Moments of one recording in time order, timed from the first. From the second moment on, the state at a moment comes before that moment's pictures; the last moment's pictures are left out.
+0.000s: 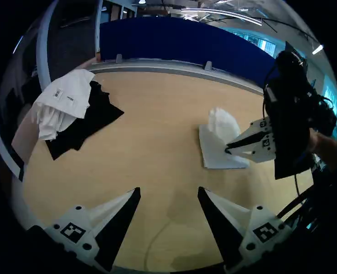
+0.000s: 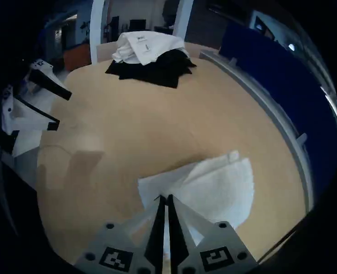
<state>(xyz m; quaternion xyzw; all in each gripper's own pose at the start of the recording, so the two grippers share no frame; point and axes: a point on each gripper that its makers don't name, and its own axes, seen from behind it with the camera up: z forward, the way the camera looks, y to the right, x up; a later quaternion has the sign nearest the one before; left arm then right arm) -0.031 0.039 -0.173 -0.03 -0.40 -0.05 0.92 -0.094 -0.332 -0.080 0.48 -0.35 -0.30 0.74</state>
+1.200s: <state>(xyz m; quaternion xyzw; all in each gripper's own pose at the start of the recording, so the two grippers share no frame) -0.025 0.042 -0.173 -0.04 -0.39 -0.06 0.92 -0.112 -0.252 -0.103 0.40 -0.41 -0.24 0.78</state>
